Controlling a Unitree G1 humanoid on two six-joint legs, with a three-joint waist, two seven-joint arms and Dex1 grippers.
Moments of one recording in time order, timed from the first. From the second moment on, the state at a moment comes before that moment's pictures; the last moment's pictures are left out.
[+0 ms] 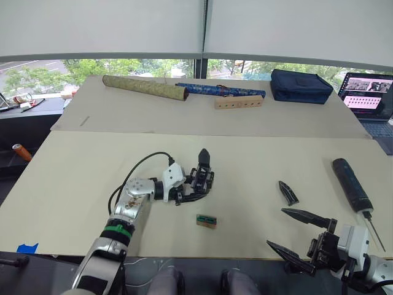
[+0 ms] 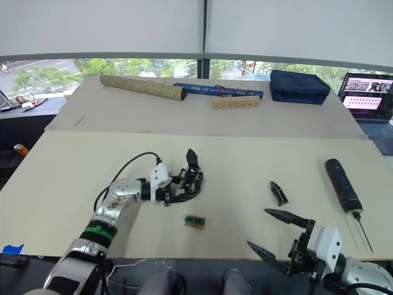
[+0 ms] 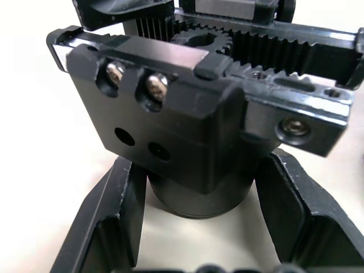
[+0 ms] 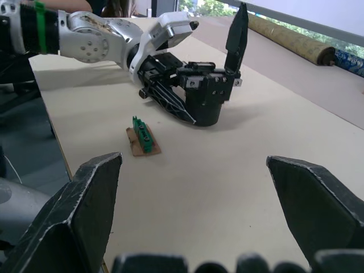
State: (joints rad) left arm -0.46 0.30 -0.20 0.36 -0.07 0.00 -1.04; right arm 0.53 -0.59 -0.33 -0.47 0.53 -0.16 1.06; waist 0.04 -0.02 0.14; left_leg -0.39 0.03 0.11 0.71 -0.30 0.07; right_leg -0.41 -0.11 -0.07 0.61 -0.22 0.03
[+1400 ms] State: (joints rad) left arm -0.21 0.62 0.03 0.21 -0.36 0.02 -1.22; right arm 0.67 -0.61 -0.52 -0.49 0.48 0.01 0.87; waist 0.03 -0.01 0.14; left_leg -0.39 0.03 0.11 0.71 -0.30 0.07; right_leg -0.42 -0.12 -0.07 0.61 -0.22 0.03
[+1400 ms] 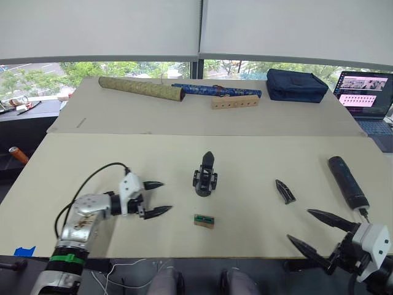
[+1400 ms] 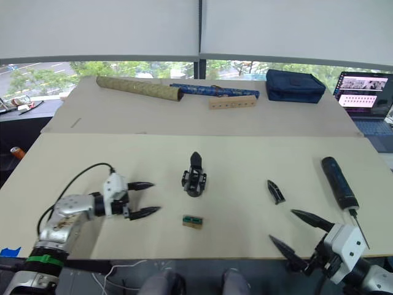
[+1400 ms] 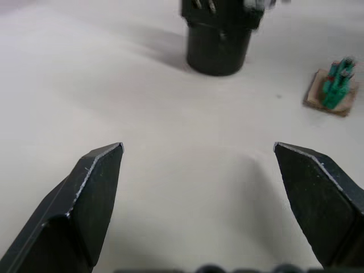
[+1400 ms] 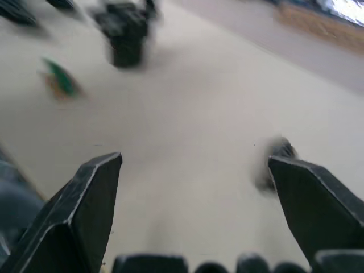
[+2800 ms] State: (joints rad) left arm -0.15 0.75 0.12 -0.36 -0.70 0.42 -1.18; right arm -0.48 -1.02 0.22 -0.12 0.50 1.19 0.66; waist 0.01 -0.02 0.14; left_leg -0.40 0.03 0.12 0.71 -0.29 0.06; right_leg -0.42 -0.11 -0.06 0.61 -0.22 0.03
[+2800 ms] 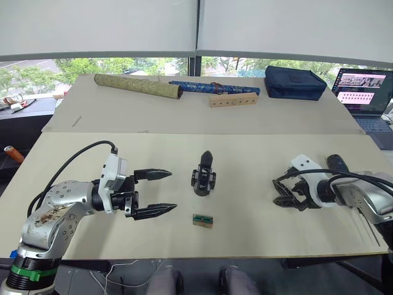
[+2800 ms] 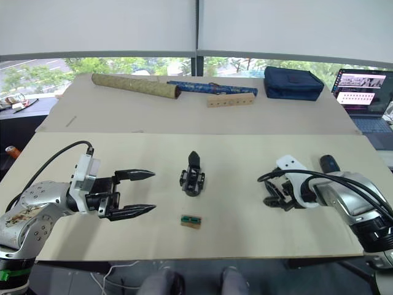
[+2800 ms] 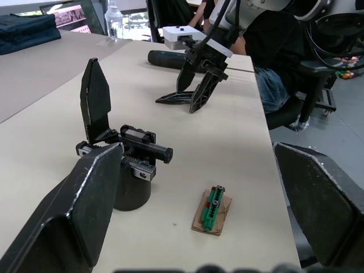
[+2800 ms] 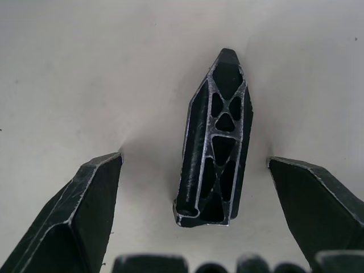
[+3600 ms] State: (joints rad) left arm -0.48 0.41 0.29 -0.32 -1.07 0.68 -0.50; right arm -0.59 -0.68 -0.03 -0.40 0.28 0.53 0.53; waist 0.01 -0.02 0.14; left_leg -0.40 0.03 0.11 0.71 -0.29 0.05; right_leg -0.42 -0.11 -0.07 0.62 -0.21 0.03
